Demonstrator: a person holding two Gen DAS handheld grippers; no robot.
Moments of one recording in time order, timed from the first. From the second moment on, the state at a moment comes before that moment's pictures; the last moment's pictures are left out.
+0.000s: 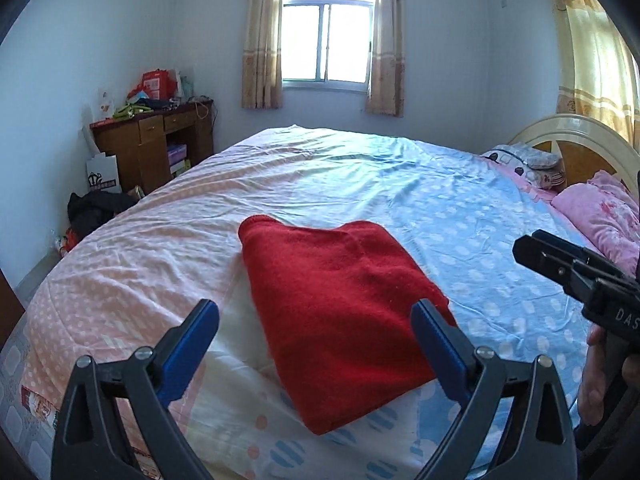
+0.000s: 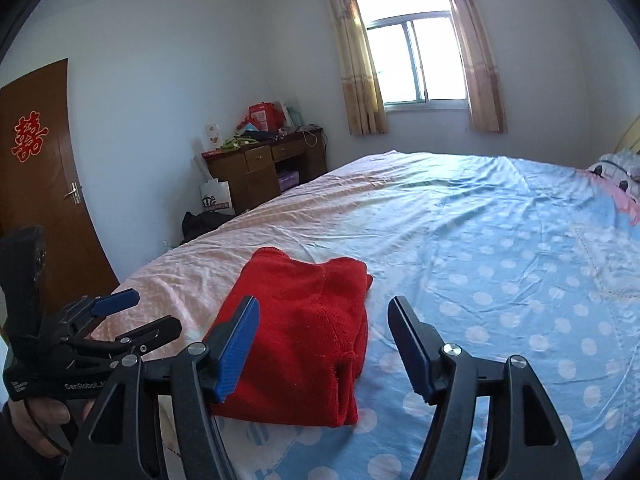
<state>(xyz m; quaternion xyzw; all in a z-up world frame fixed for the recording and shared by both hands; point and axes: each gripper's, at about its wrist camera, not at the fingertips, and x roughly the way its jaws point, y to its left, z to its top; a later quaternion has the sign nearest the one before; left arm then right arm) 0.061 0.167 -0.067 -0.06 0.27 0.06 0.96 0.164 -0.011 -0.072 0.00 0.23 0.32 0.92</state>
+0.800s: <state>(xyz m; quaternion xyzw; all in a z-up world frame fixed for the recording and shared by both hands) 0.061 0.168 -0.068 -0.06 0.27 0.06 0.96 0.149 -0.011 -0.066 -0.01 0.21 0.32 0.92</state>
